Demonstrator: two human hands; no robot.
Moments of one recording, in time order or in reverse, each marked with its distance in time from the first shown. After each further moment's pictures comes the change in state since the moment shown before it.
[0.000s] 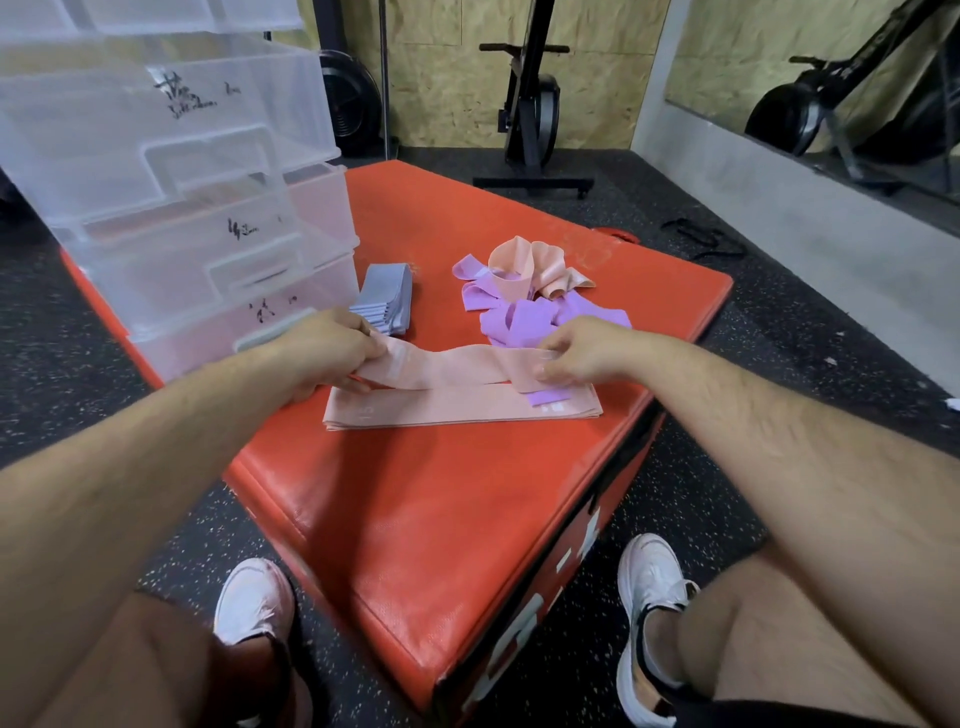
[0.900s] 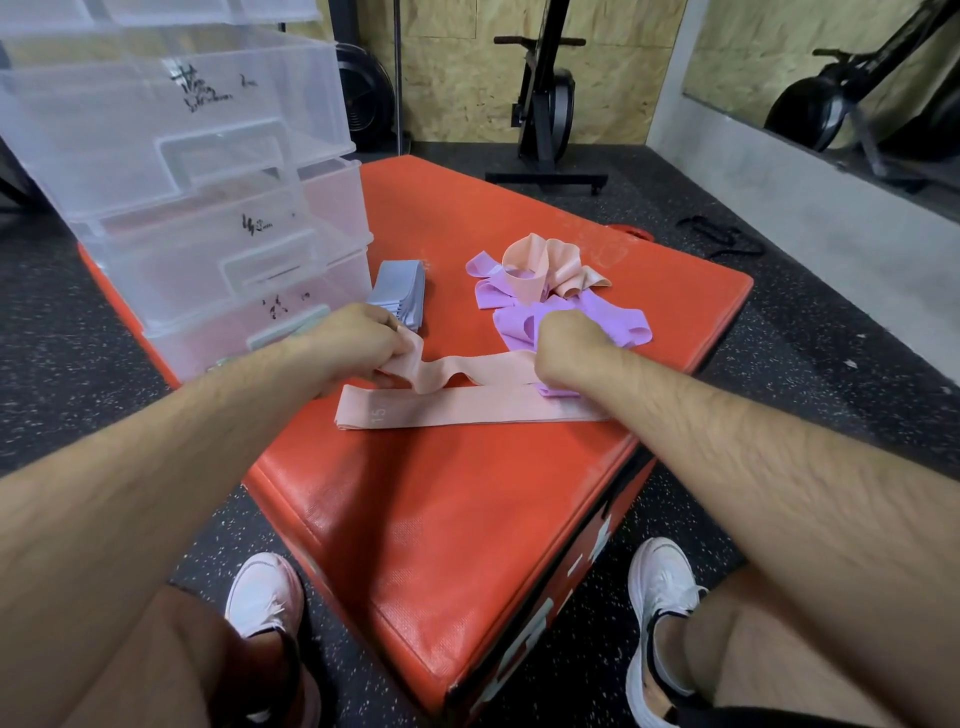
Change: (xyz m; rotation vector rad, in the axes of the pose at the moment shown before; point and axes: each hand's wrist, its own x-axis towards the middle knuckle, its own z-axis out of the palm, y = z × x) left_hand 0.008 0.004 0.005 -0.005 -0.038 0.000; right_hand 0.019 -0.051 0.020 -0.281 0.194 0.220
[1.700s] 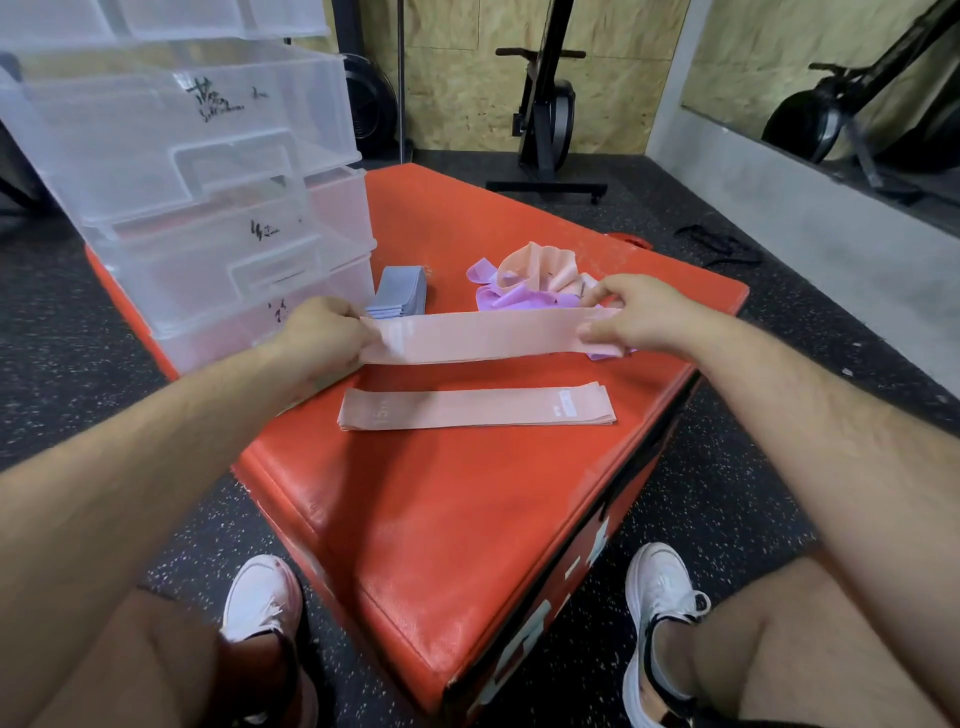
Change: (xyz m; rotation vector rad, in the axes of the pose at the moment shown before) left_hand -0.008 -0.008 -0.020 0.111 0.293 0.069; right_hand -0.011 0.075 -0.049 0.588 0.044 -0.098
